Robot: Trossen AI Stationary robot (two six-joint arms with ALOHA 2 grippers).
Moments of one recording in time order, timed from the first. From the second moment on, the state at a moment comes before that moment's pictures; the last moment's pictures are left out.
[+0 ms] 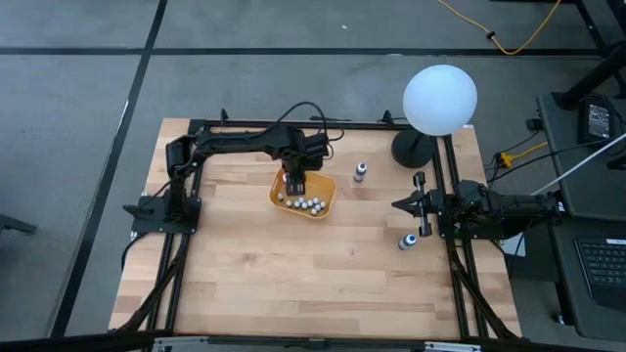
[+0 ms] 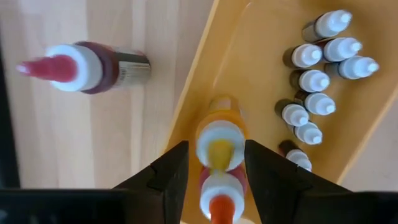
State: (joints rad) left arm 0.29 1.94 1.66 -1.11 -0.09 0.19; right arm 0.02 0.01 0.01 0.02 -0.02 -0.11
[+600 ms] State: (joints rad) left arm 0.37 1.94 2.00 -1.25 -0.08 0.15; right arm 0.02 0.01 0.01 0.02 -0.02 -0.11
